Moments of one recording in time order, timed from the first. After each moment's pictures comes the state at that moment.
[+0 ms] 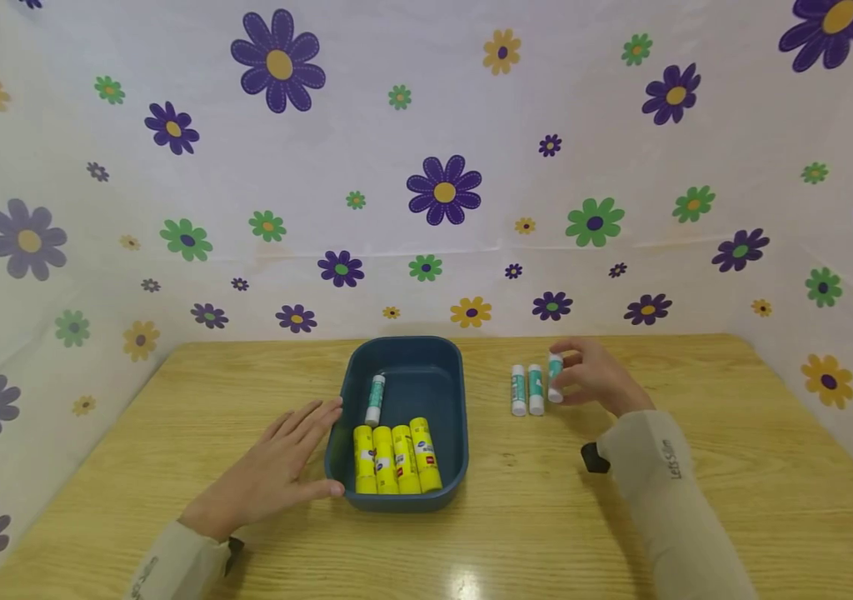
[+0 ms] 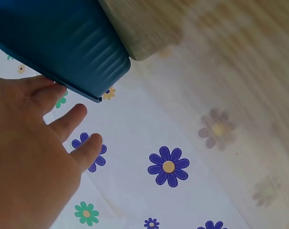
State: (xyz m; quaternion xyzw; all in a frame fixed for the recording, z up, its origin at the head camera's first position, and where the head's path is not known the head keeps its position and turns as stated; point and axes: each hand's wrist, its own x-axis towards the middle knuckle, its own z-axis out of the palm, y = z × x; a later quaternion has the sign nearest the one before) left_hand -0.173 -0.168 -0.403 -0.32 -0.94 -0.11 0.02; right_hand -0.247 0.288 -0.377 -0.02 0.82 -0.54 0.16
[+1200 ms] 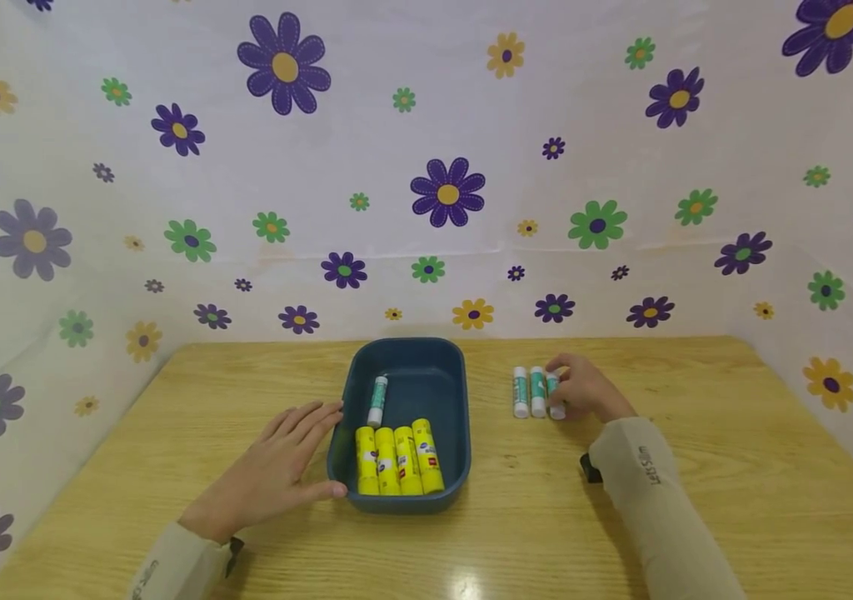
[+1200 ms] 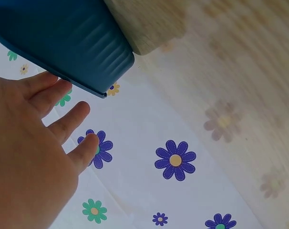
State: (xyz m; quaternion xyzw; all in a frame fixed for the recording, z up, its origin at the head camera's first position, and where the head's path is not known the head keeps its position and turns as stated) left_hand -0.171 -0.170 -0.402 -0.33 -0.94 -0.09 0.05; right_hand -0.252 0.272 -0.389 0.01 0.88 -0.44 0.17
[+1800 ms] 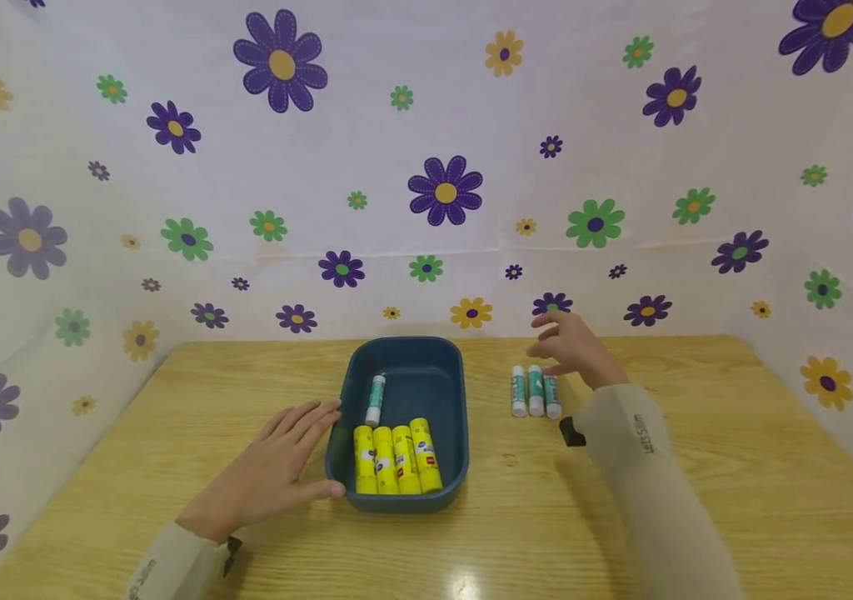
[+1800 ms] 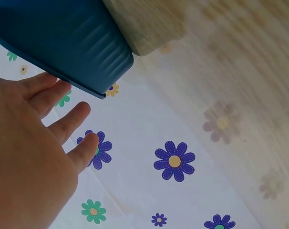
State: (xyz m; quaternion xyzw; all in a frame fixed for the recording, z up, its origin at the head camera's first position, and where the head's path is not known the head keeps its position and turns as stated) left_hand -0.170 -0.169 -0.401 -0.33 -0.94 -0.09 0.06; right_hand -0.260 0.252 -0.340 -0.03 0.86 -0.50 0.11
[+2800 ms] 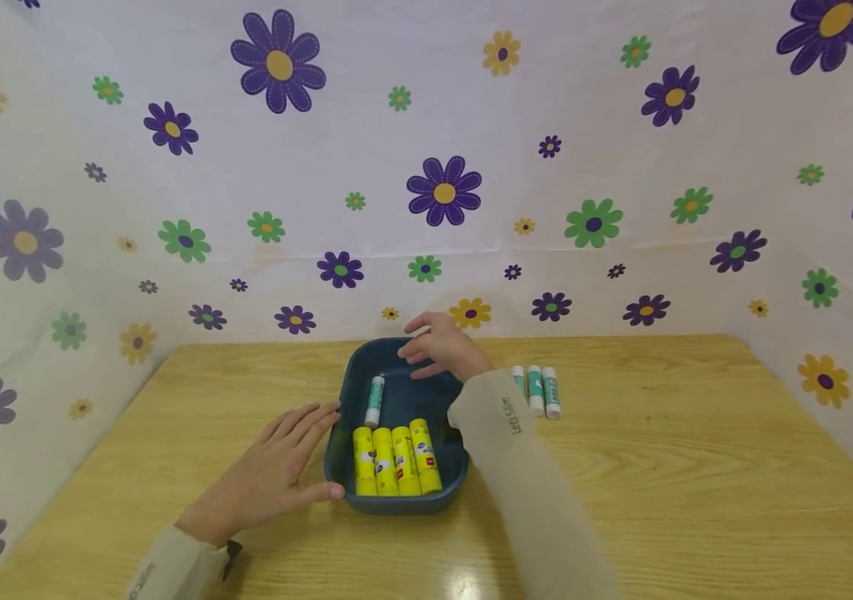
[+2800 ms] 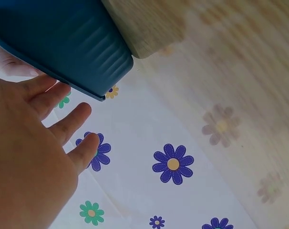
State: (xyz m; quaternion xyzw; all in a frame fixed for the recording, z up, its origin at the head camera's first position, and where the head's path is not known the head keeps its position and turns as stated) left_hand -0.170 -0.169 -0.401 -0.33 -0.94 -0.10 0.05; right_hand -0.277 0.105 -0.335 -0.07 0.77 -0.60 0.18
